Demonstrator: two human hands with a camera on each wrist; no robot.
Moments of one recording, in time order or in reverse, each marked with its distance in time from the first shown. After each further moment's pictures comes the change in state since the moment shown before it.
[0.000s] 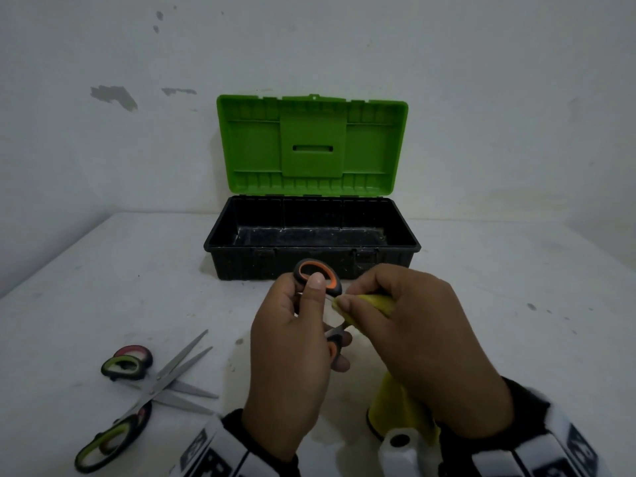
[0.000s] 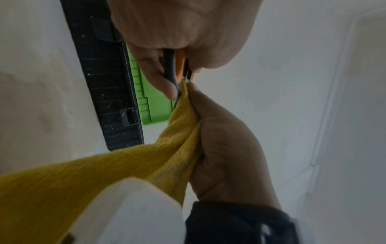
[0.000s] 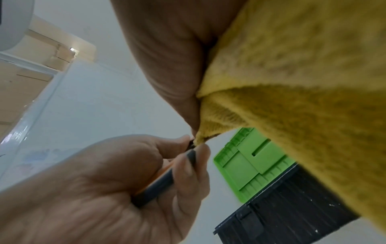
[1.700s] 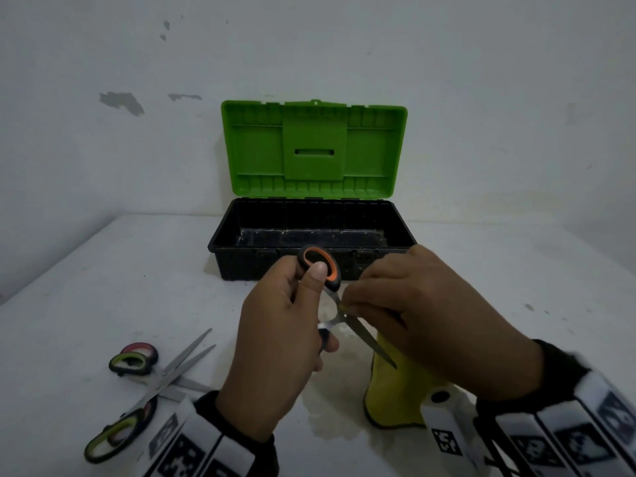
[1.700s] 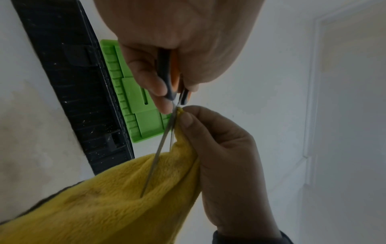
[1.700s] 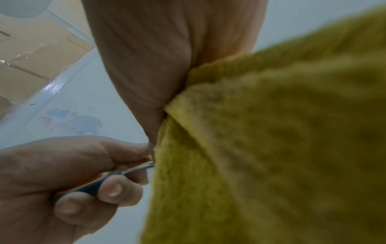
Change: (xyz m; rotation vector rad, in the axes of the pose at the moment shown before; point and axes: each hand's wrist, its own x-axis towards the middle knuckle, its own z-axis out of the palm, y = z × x) left_hand 0.006 0.016 -0.017 0.153 -0.116 0.121; right_hand 0.017 0.010 -0.027 -0.344 -0.192 -0.550
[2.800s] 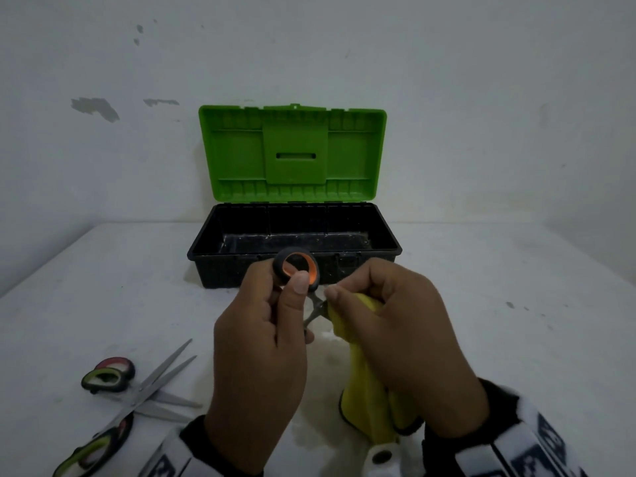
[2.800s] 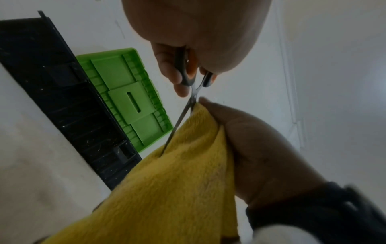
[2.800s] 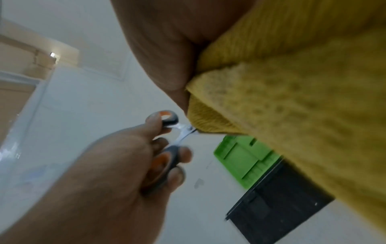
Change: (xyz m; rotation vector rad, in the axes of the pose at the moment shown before) left_hand -0.011 -0.004 0.009 0.284 0.223 0.441; right_hand -0.007 -0.022 0.021 0.495 0.369 0.614
